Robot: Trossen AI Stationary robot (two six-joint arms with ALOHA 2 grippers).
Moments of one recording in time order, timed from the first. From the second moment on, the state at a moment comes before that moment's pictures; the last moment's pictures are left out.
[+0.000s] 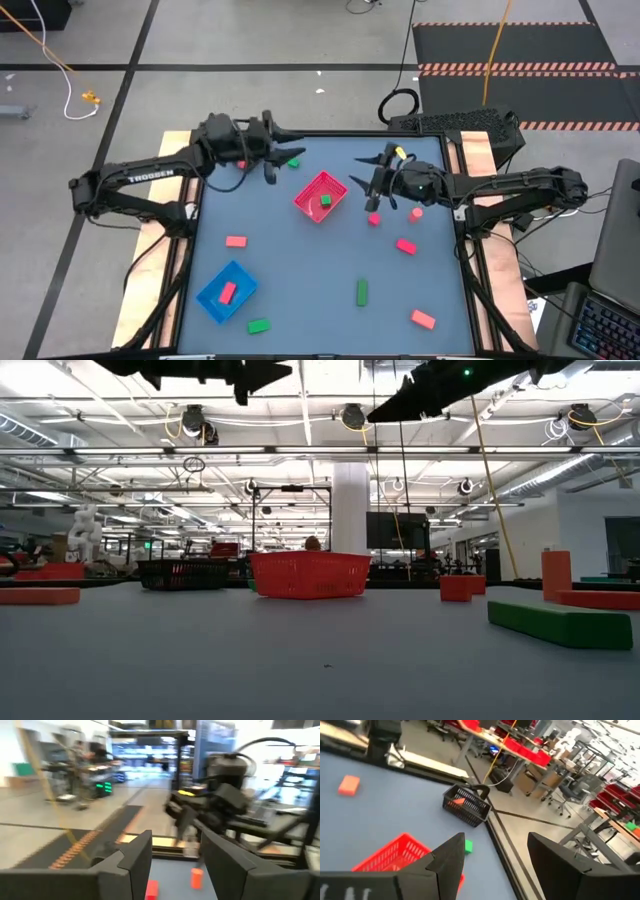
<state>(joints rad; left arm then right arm) 0.41 1.19 0.91 0.34 0.35 -0.01 -0.06 1.15 0.75 0.19 0.40 -0.39</state>
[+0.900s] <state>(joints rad) 0.27 1.35 0.92 0.18 0.09 0.00 -0.26 1.16 0.69 0.14 0.63 -0.08</state>
